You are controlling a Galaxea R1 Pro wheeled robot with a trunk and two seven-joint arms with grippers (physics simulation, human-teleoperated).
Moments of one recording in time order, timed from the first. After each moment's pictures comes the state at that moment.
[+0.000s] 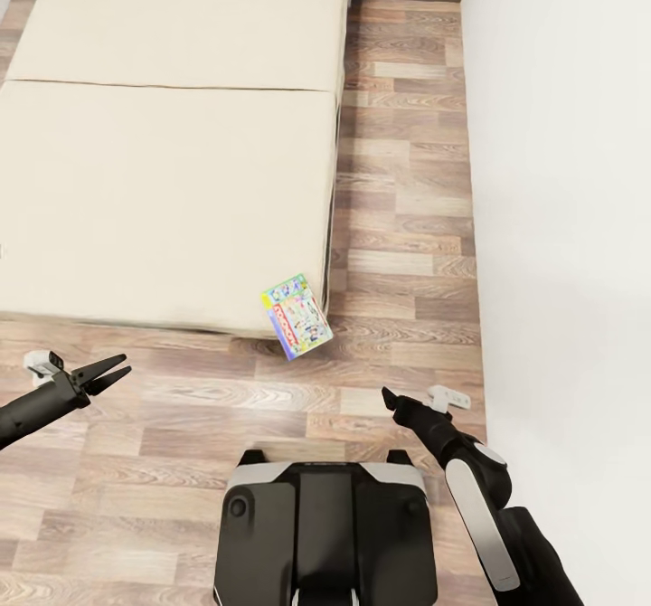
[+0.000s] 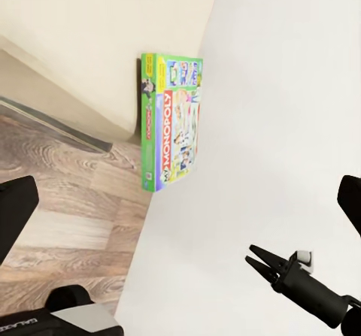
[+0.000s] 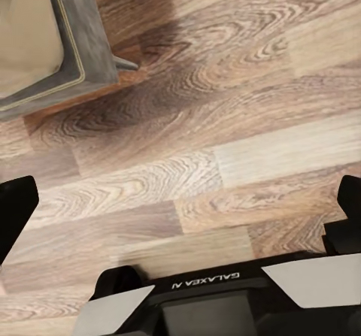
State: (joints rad) left arm -0.63 0.33 0.74 -1.05 -0.01 0.92 -1.52; right arm -0.31 0.02 0.14 -1.56 -0.54 0.52 -0.26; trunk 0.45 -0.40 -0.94
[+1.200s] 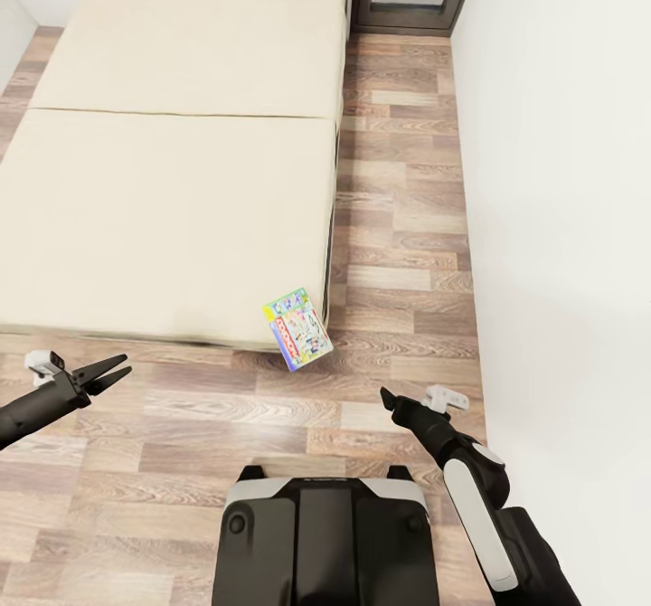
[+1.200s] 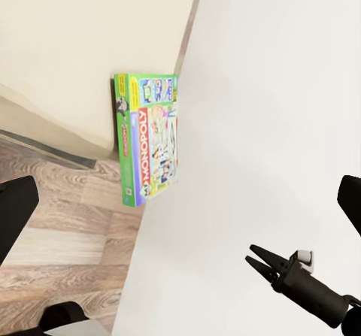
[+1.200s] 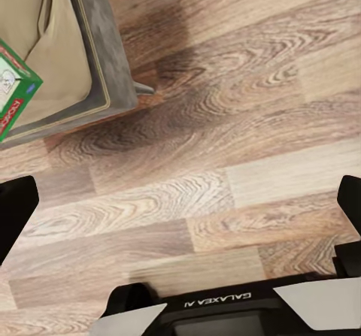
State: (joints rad) left arm -0.63 0.33 0.74 -1.05 -0.01 0.92 -1.52; right arm -0.31 0.03 0.14 -1.56 -0.54 0.52 -0.26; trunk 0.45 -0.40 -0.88
